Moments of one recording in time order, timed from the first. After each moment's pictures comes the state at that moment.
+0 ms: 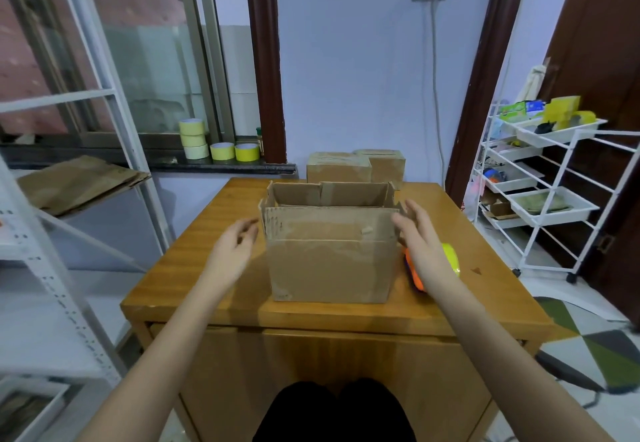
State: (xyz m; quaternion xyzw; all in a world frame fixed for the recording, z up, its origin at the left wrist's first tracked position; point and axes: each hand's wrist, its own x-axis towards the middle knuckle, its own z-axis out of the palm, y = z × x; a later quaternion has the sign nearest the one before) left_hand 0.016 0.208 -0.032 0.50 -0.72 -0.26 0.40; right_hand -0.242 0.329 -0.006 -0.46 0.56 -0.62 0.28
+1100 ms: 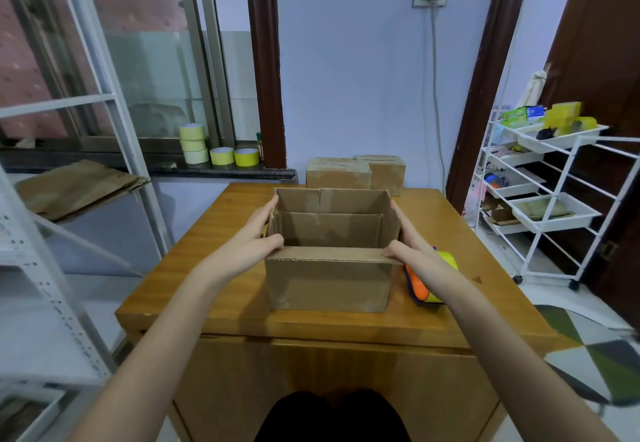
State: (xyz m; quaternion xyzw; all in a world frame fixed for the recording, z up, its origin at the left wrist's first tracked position) left_hand -0.002 0.226 0.019 0.41 -0.78 -0.39 0.26; right_hand -0.264 0.325 -0.004 -0.58 0.56 -0.47 0.35
